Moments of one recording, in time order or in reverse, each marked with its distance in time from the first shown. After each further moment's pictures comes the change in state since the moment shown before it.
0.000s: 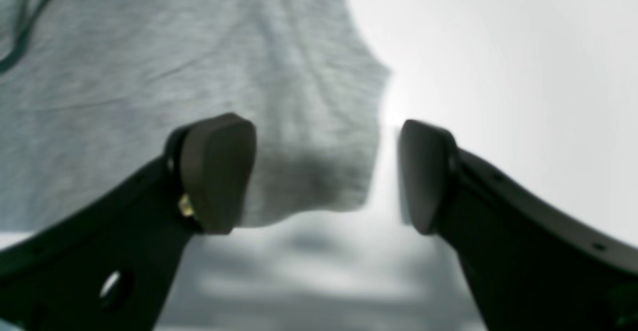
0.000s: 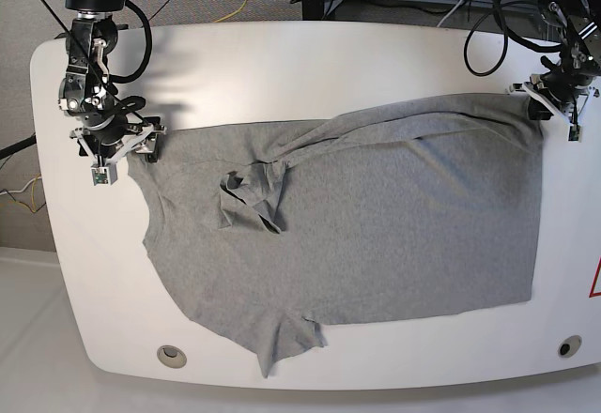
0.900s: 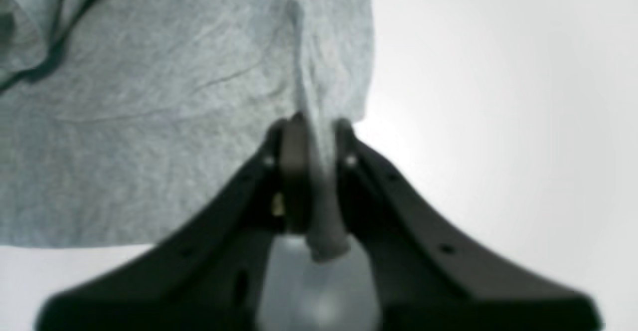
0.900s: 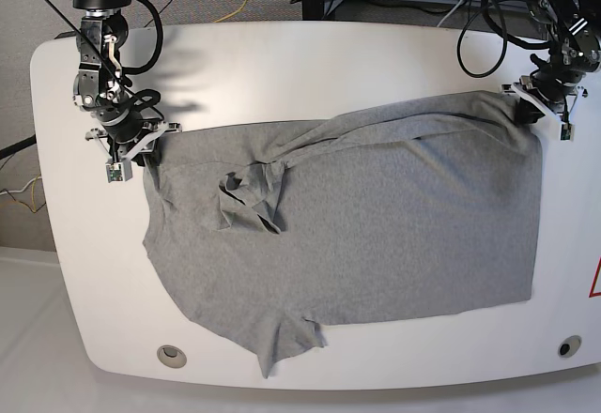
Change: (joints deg) left arm 0.7 3.0 0.6 0.3 -1.5 -0.2 -2.6; right arm -1.1 -1.0 -5.1 -2.9 1.0 -0.2 8.8
